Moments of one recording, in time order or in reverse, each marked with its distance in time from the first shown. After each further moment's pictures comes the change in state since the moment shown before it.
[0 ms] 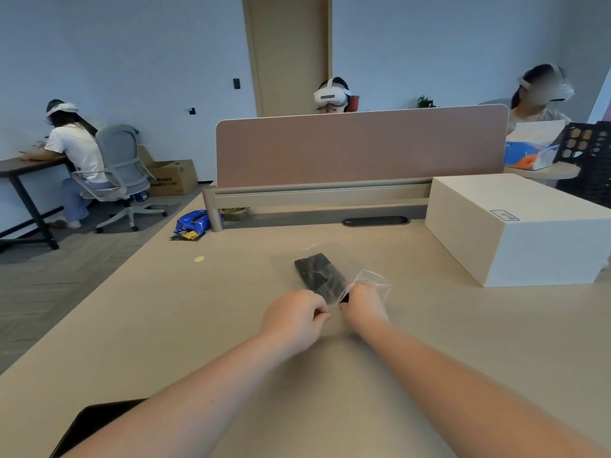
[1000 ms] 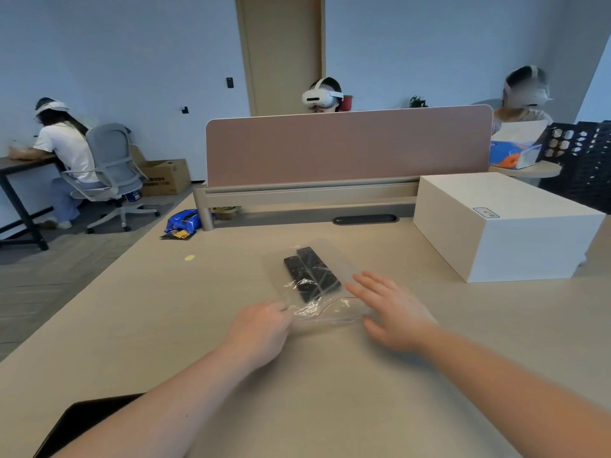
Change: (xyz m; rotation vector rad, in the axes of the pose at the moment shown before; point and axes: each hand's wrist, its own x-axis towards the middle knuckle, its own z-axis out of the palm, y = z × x) left_hand -0.020 -0.032 0.008 0.396 0.033 0.211; right_hand -0.029 0.075 -0.047 -0.430 0.033 -0.570
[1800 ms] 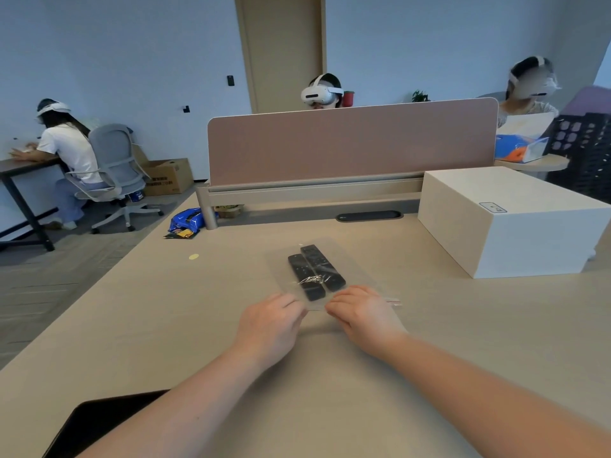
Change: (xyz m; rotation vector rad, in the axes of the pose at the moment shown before) left_hand 0.004 -0.001 0.015 -0.028 0.368 0.018; right_hand 0.024 -0.047 0.022 0.050 0.293 -0.198
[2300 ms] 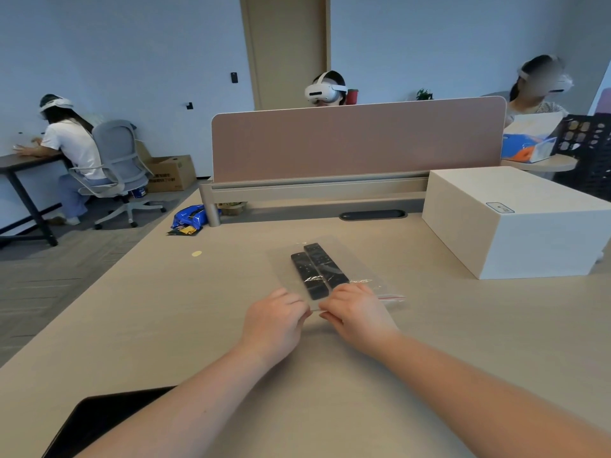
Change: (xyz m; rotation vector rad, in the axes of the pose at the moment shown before) left_hand 0.002 -0.002 0.008 0.051 -0.004 -0.008; right_hand 0.011 -0.015 0.004 -0.007 0.010 0.026
